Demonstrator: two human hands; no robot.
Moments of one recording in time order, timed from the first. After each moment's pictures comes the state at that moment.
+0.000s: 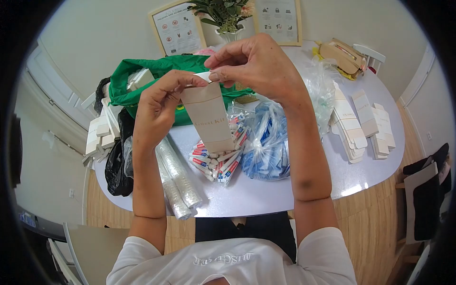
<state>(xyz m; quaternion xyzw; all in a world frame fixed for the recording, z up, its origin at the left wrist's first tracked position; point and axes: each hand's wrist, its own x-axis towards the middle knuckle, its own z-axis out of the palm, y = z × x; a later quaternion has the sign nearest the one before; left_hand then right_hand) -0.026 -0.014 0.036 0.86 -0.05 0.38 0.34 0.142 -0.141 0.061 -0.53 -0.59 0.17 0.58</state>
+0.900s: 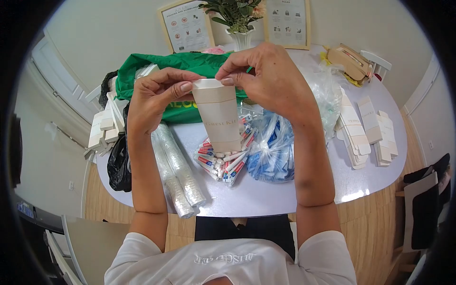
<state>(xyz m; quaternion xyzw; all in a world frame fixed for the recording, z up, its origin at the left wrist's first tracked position) -0.037 0.006 0.046 0.76 0.00 0.31 0.57 0.128 -0.145 0.059 -0.57 -0.64 0.03 0.51</state>
